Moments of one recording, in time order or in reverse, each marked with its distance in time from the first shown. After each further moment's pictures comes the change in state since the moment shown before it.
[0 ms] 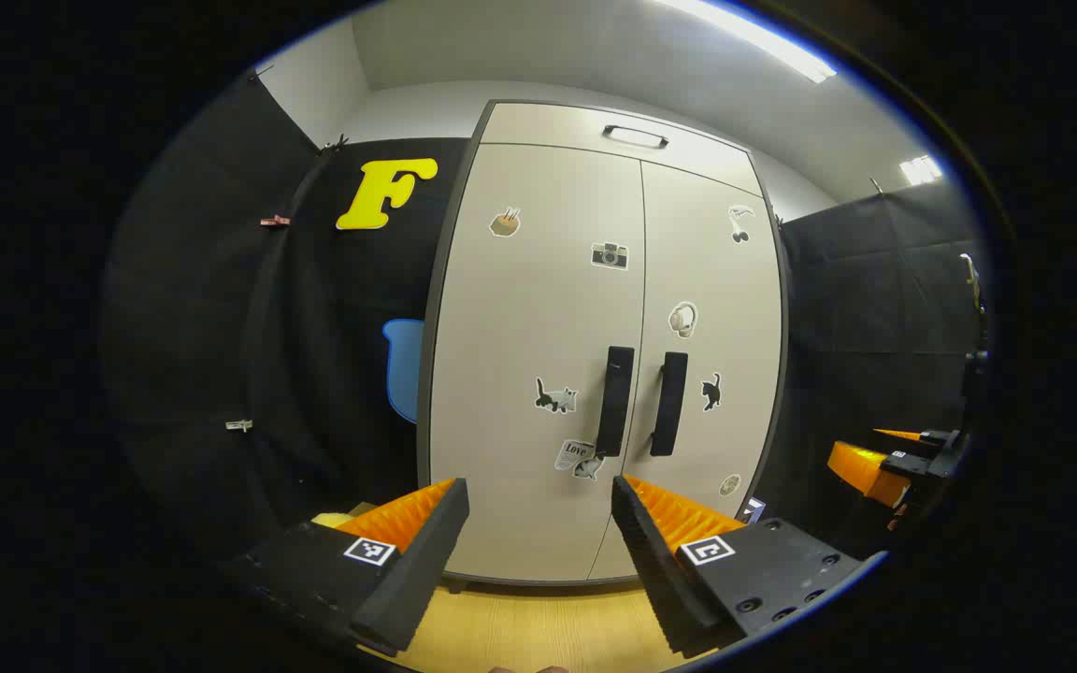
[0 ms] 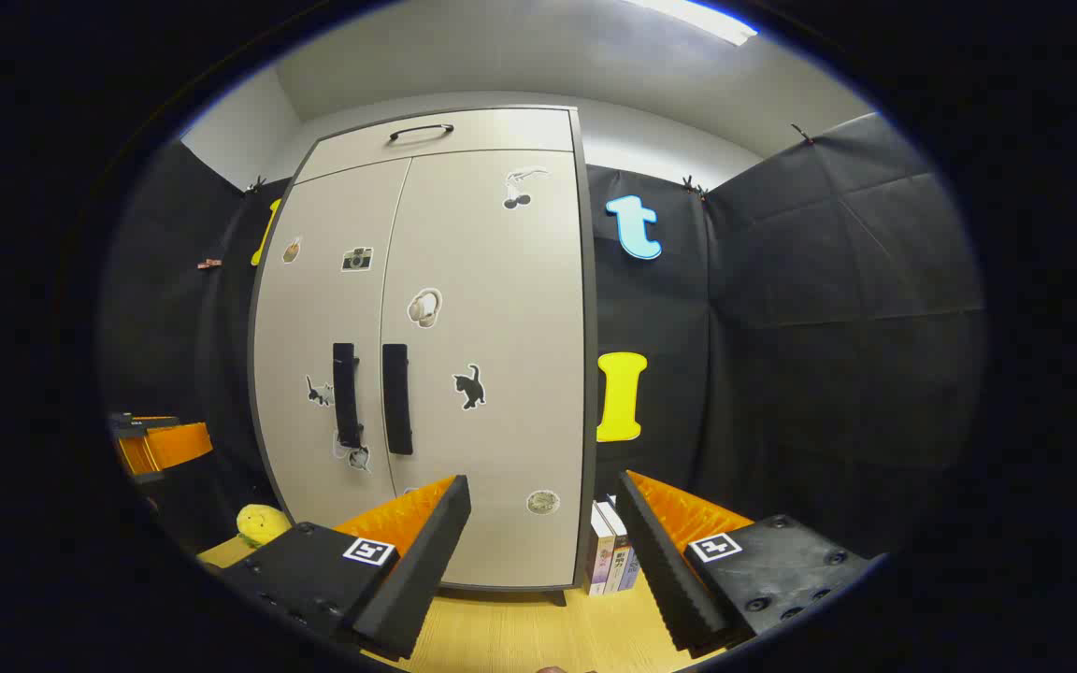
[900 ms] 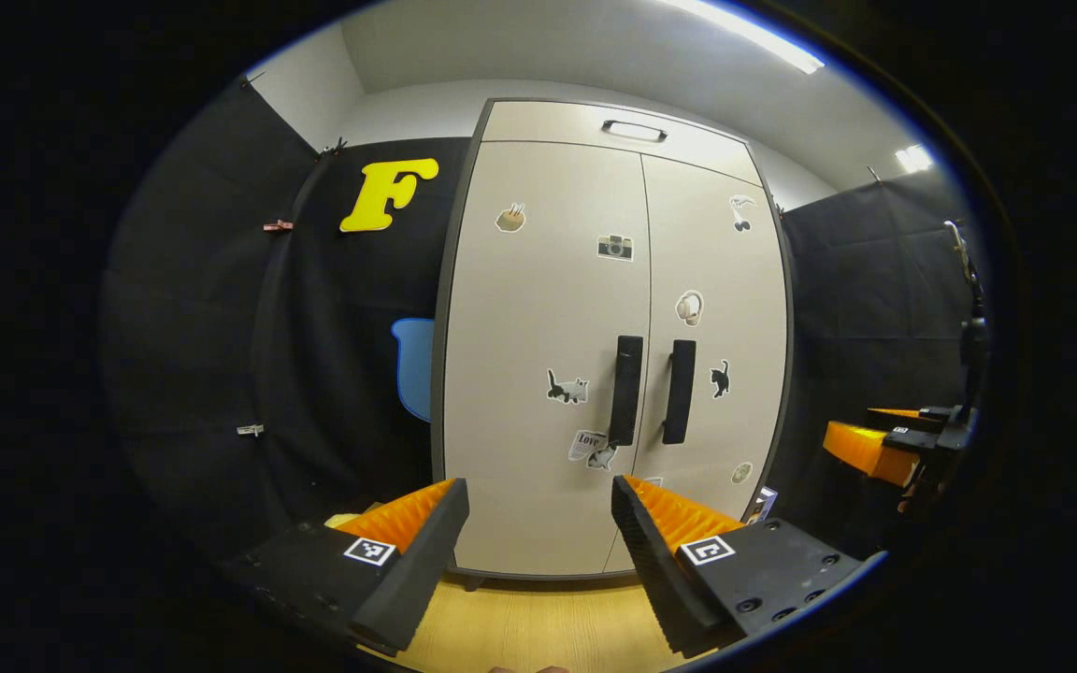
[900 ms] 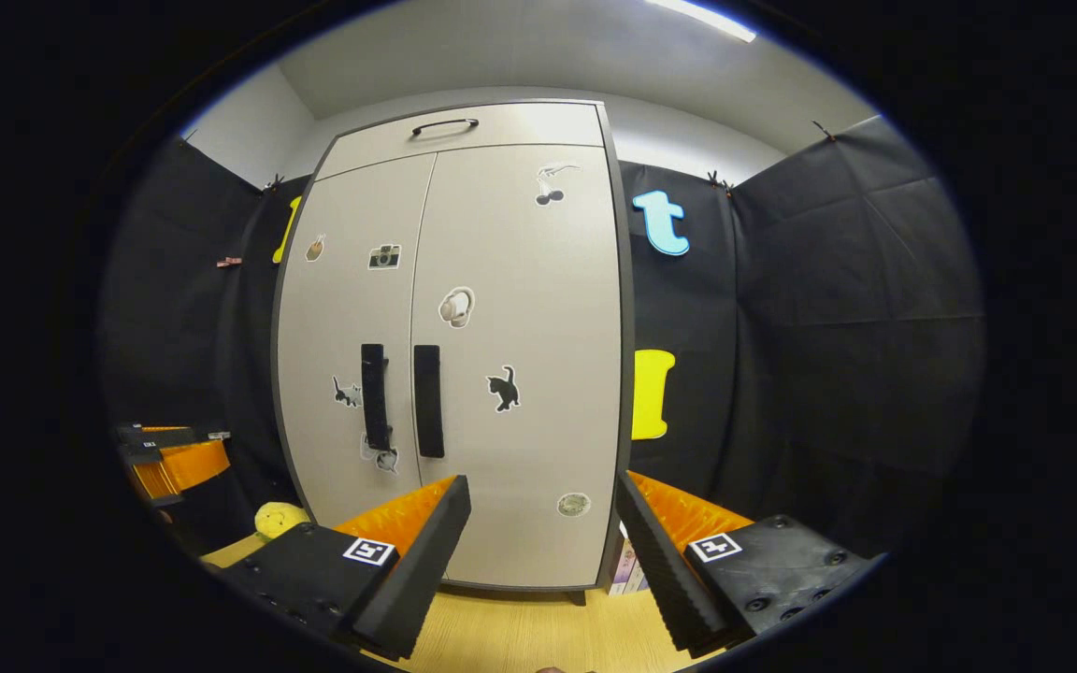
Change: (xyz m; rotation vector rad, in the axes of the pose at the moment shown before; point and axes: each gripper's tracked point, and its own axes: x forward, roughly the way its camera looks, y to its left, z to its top) left arm -0.008 0.010 -0.008 0.030 0.018 0.027; right arm 0.007 0.026 0.007 -0.002 0.019 0.071
